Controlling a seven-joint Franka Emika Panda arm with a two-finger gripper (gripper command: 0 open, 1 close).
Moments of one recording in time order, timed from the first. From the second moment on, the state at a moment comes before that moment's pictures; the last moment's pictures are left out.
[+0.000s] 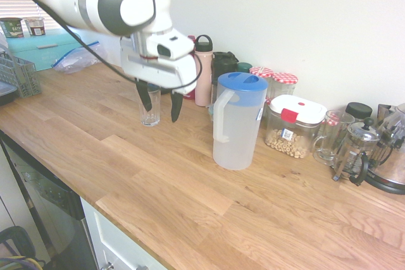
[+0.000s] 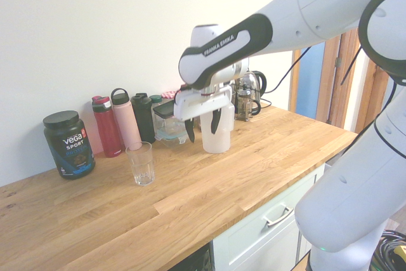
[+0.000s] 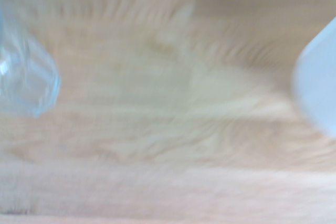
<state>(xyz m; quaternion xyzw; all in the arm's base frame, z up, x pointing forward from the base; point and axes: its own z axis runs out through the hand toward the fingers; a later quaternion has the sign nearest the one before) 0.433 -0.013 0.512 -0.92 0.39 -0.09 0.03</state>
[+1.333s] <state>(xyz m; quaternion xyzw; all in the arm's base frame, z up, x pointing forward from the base) 0.455 -0.136 0.492 -0.88 0.44 -0.17 0.03</state>
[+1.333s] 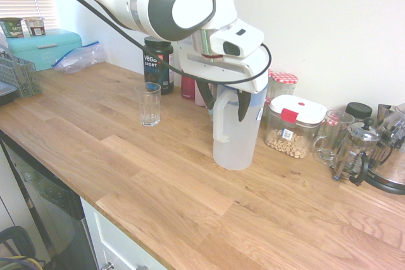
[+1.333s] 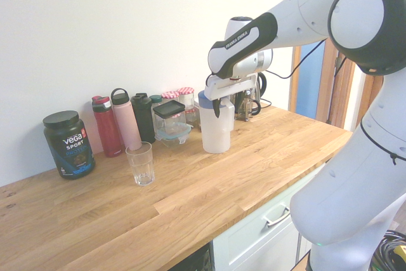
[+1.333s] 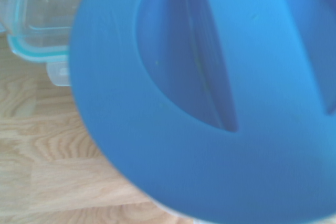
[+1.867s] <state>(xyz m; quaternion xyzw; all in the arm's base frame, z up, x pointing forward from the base) 0.456 -0.135 0.490 -0.88 0.43 -0.17 0.03</state>
